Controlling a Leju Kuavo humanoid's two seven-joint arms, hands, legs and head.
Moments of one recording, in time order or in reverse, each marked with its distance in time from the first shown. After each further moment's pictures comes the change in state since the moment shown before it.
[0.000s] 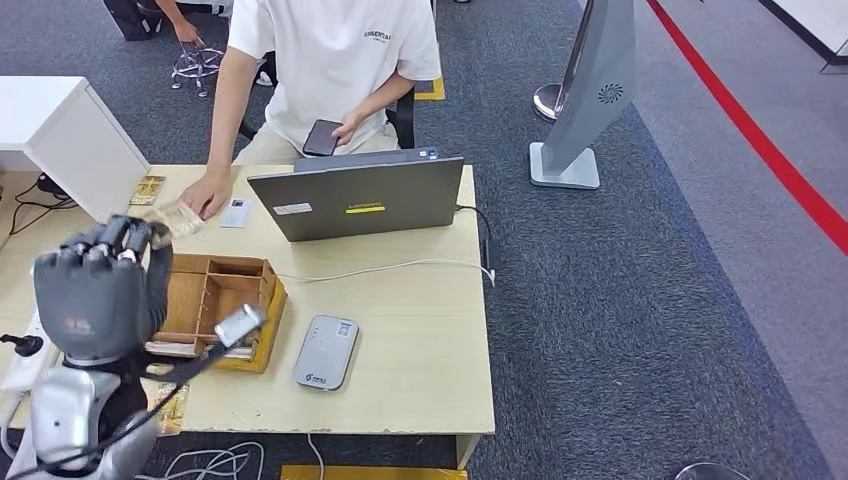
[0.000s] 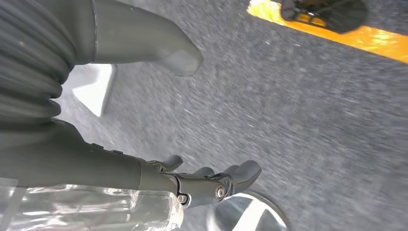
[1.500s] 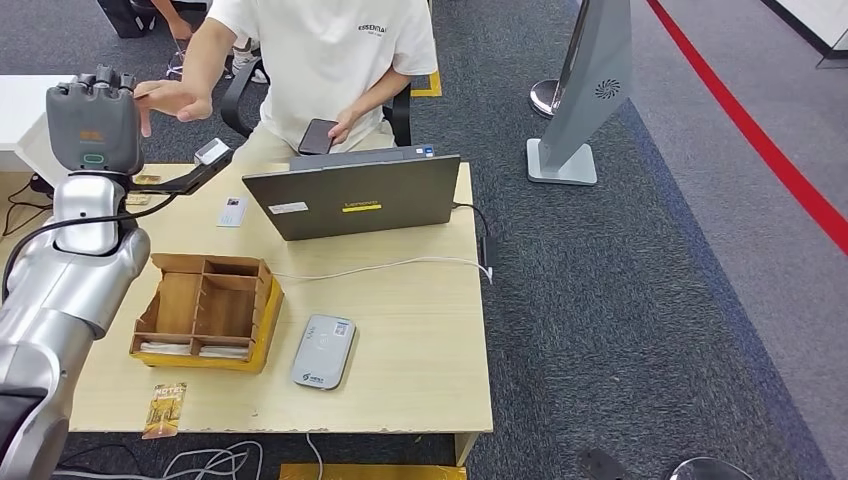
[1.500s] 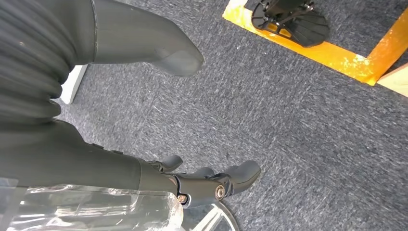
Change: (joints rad) left arm -0.758 -0.034 -0.093 1.194 -0.092 0.221 0.135; right arm -0.108 -0.423 0.606 0.429 -0.606 -0.304 0.288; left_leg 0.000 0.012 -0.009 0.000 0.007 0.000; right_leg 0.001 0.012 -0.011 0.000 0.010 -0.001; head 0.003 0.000
